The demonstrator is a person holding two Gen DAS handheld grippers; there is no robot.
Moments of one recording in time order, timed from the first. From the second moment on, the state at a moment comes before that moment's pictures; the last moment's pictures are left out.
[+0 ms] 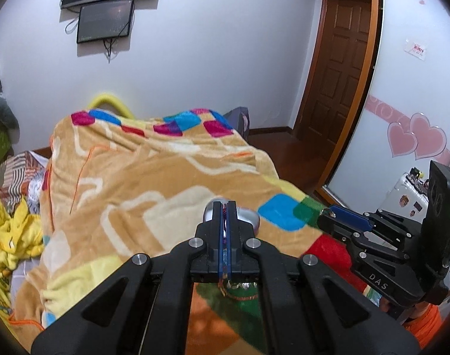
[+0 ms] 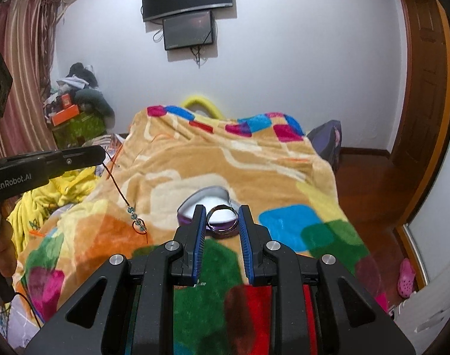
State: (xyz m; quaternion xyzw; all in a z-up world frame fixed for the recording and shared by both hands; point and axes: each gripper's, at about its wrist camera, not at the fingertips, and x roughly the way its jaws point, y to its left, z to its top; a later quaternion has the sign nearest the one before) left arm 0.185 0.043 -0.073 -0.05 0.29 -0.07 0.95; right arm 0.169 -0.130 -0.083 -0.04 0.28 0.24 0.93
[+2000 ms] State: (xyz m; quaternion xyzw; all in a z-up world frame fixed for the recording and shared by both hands) left arm 0.310 0.036 -0.185 -0.04 0.44 -0.10 0.89; right arm 0.267 -0.082 -0.164 -0.11 0.42 0.32 0.84
